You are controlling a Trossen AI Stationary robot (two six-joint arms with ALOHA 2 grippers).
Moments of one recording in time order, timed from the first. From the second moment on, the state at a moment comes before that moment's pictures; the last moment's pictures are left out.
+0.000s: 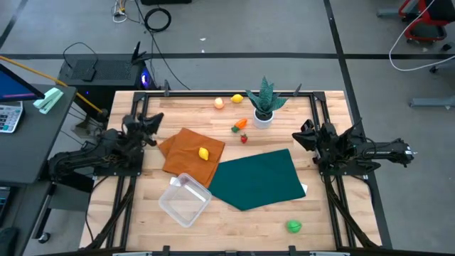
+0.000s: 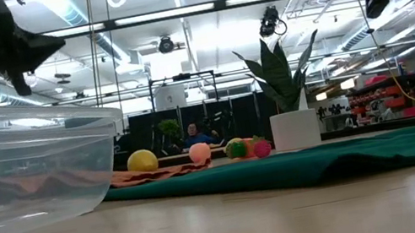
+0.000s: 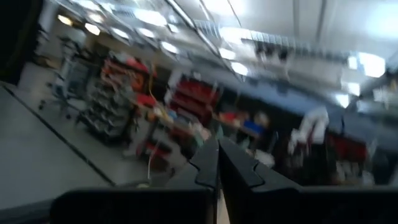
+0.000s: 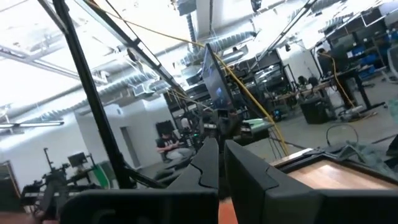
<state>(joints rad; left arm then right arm) 0.20 0.01 0.01 0.39 -0.46 -0.33 -0.01 0.03 0.04 0.40 0.07 0.37</state>
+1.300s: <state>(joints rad) 0.21 0.04 0.19 0.50 -0.49 -0.25 -0.36 0.67 0.84 -0.14 0.07 0.52</state>
